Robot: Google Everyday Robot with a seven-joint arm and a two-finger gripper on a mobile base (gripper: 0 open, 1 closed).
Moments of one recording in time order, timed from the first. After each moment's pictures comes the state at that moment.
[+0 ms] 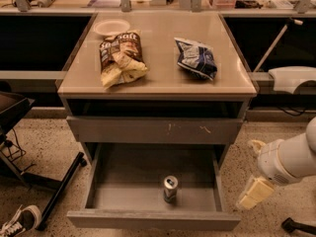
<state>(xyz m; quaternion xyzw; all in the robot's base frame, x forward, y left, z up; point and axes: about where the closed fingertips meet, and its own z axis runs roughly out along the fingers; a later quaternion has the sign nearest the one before) 0.415 -0.243 0.689 -0.53 0.82 0.08 0.21</state>
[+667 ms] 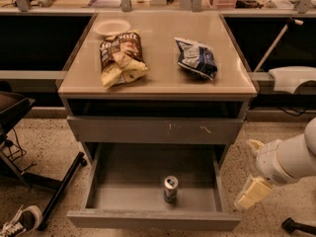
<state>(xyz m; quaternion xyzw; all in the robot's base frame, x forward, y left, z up) 0.418 -0.238 0.682 -0.53 0.81 0.08 0.22</state>
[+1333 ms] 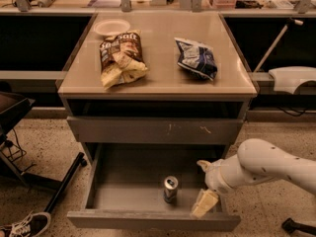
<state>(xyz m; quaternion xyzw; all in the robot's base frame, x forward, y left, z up) 0.437 -0.132 0.545 -0.57 0.77 0.20 0.22</state>
